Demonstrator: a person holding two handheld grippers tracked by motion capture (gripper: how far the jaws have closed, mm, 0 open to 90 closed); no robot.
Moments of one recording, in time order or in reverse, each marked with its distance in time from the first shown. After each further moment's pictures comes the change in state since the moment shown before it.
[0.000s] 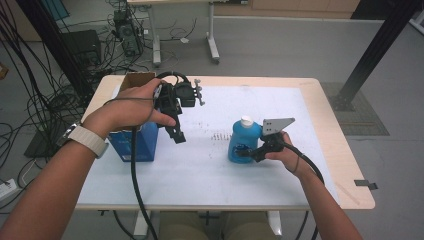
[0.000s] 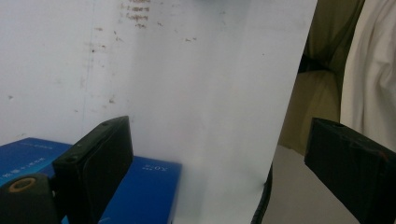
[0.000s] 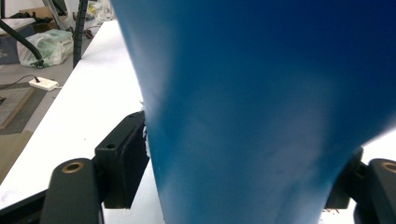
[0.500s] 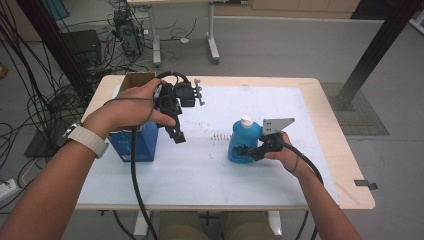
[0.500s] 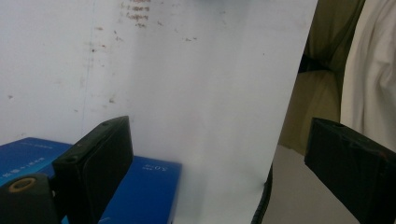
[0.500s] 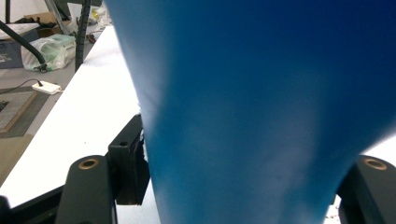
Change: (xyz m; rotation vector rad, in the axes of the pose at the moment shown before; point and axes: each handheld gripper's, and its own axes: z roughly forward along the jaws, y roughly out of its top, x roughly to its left) left arm 0.000 0.000 0.000 0.001 0.000 -0.001; right arm -0.001 -0.001 0.002 -0.018 0.010 0.000
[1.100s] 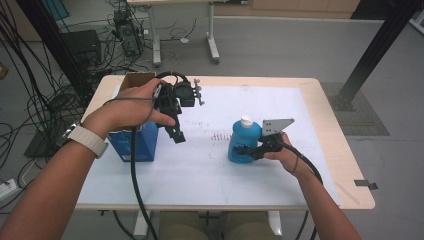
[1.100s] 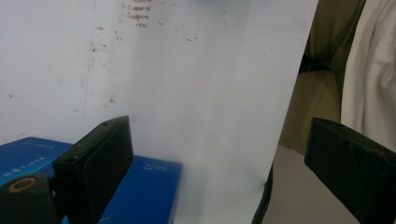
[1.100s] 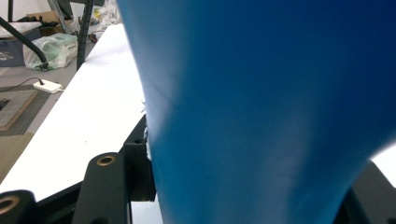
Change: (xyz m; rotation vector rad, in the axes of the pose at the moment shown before) left arm 0.000 -0.001 0.000 -0.001 0.002 0.000; right arm 0.000 -0.001 0.001 -0.004 0.006 -0.013
